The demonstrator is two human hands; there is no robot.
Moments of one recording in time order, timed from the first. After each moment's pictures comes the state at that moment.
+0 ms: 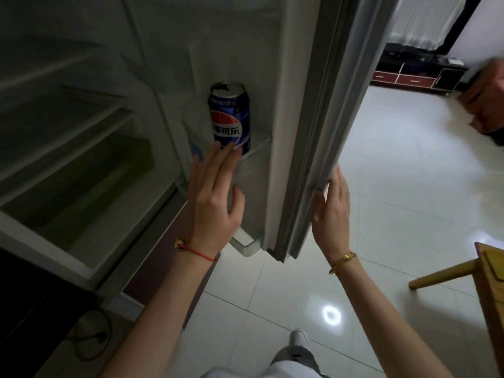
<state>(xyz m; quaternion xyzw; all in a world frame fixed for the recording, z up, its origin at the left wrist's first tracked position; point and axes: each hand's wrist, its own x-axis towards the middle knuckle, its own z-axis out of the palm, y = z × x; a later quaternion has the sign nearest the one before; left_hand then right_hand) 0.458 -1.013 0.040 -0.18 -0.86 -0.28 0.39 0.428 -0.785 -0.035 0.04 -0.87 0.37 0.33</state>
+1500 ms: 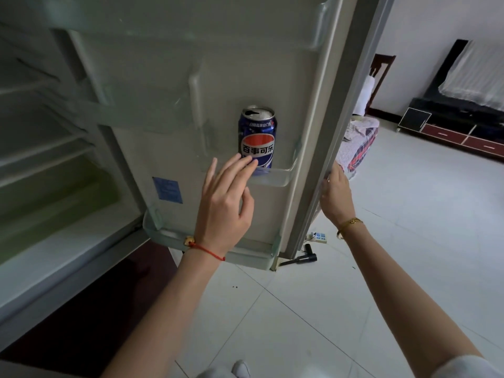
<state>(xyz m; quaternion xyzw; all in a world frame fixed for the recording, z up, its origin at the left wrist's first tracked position) 0.188 -0.826 0.054 -0.08 -0.87 -0.20 0.44 0.005 -0.604 -0.015 0.16 -0.91 0.33 0.20</state>
